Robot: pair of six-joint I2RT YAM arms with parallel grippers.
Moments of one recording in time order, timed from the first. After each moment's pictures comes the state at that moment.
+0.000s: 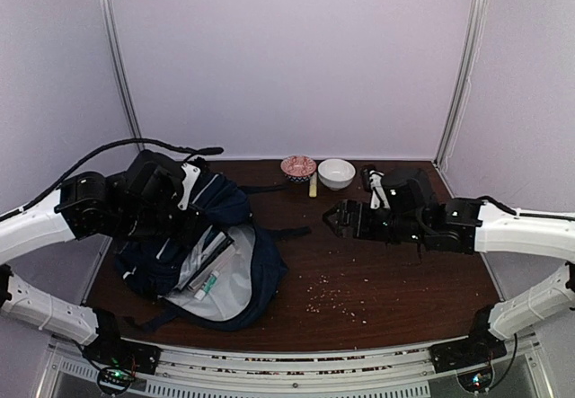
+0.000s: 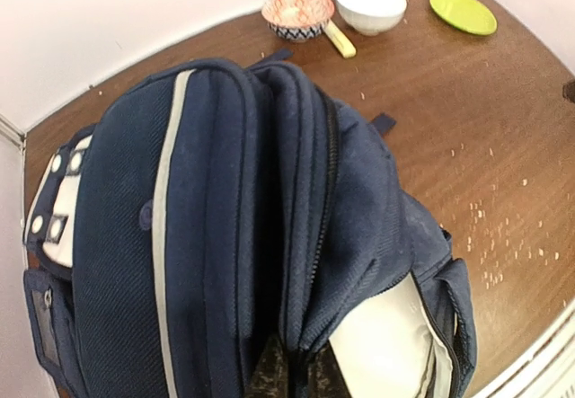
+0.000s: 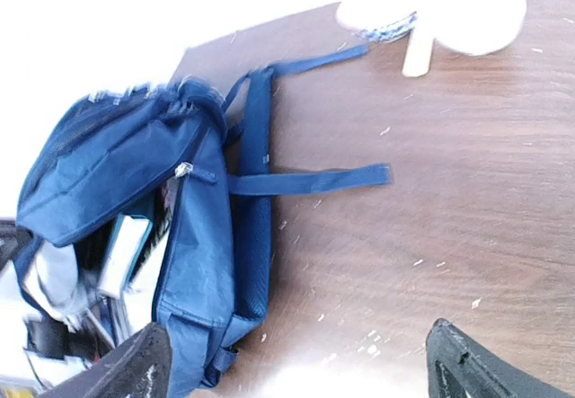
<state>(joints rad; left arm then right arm) -1.02 1.11 1.12 -0.81 -0.43 -0.36 0.92 1.25 0.90 -0.20 0.17 0.75</state>
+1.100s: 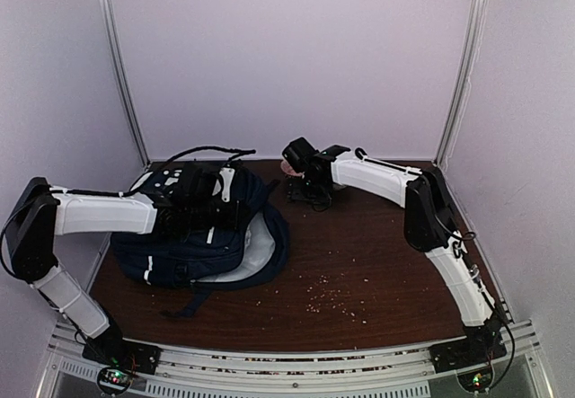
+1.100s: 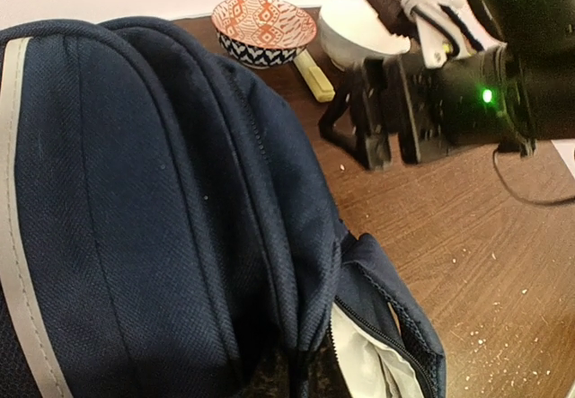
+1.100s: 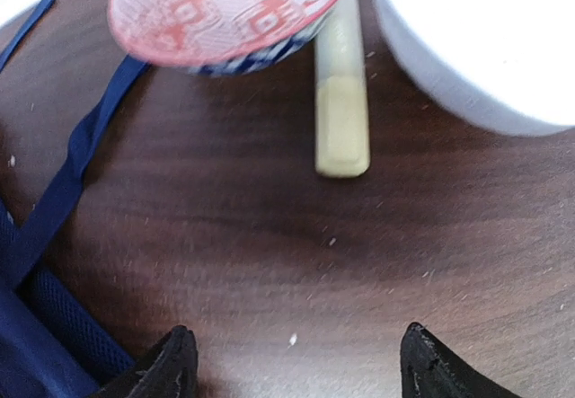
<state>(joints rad) -0.69 1.56 0.93 0.04 -0.02 -0.31 0.73 2.48 2.26 -0.83 0.31 0.74</state>
